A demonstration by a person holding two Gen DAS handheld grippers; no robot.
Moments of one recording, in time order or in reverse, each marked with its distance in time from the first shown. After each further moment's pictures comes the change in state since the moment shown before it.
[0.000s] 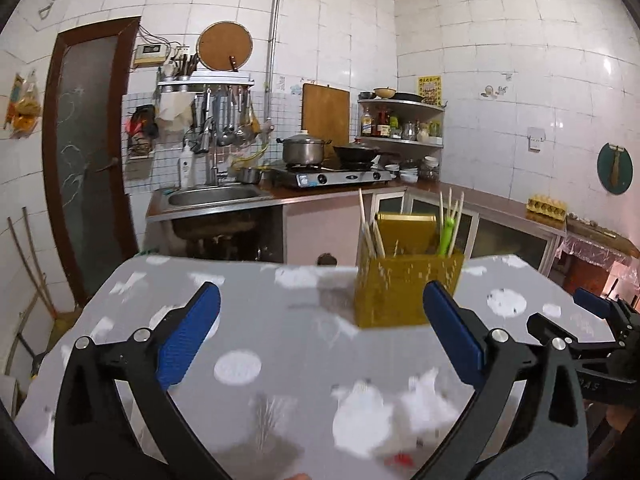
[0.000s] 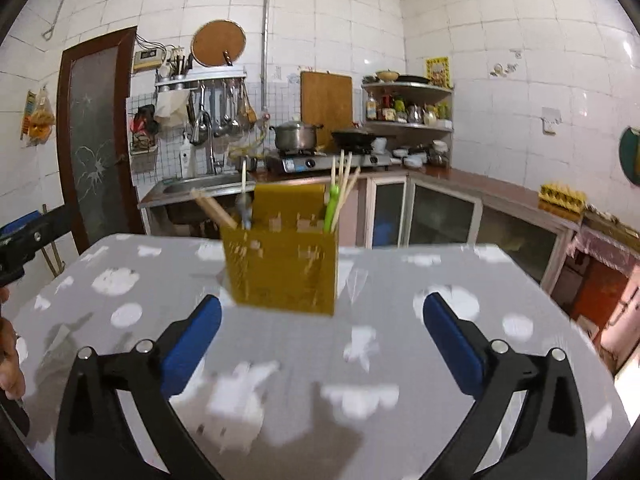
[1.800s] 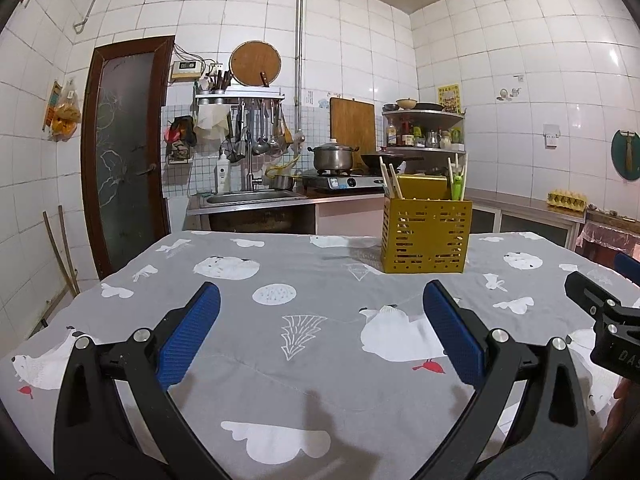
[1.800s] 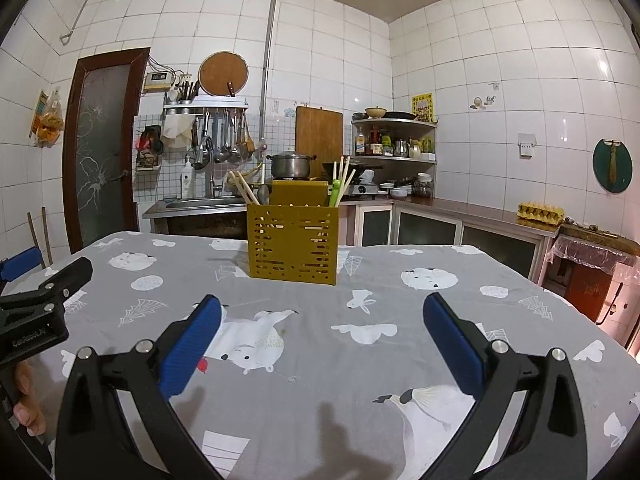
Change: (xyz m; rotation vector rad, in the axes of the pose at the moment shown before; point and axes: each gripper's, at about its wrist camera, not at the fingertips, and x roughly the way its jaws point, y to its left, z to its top) left arm -0.062 0.005 -0.104 0.016 -0.087 0.115; right arm -0.075 0.020 -0.082 -0.039 -0.169 -0.050
